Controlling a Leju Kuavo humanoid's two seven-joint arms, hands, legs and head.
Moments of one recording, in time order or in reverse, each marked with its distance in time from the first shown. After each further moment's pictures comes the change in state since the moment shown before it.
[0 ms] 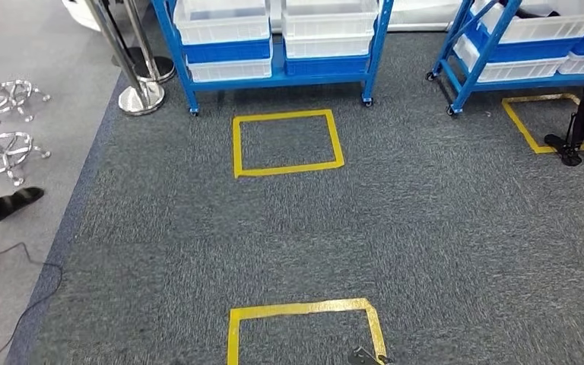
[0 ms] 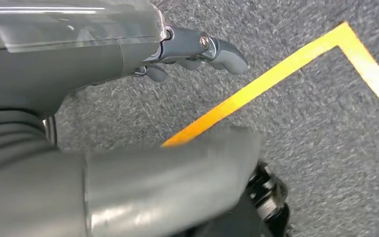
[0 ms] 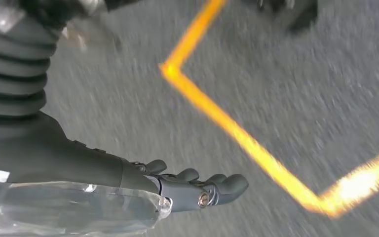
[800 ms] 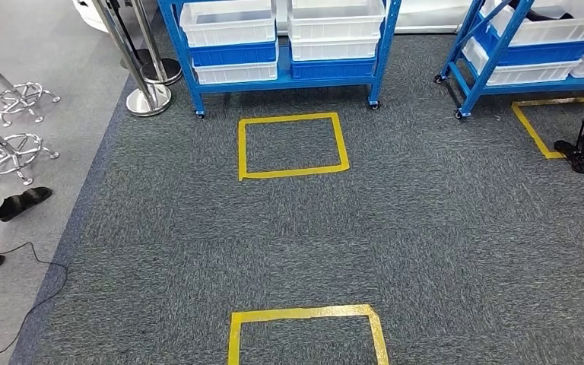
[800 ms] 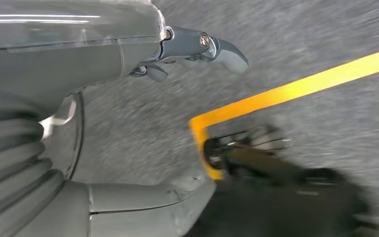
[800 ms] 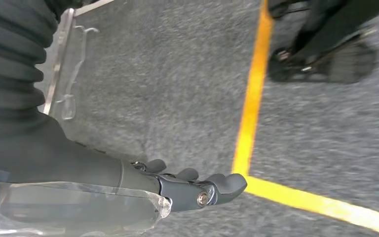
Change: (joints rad) left arm 0.116 0.010 -0.054 -0.024 0.277 0.013 0.124; right arm 0.165 0.014 -0.273 0.072 -0.337 0.104 0.006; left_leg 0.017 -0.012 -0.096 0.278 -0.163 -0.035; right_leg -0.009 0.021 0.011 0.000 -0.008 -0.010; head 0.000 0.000
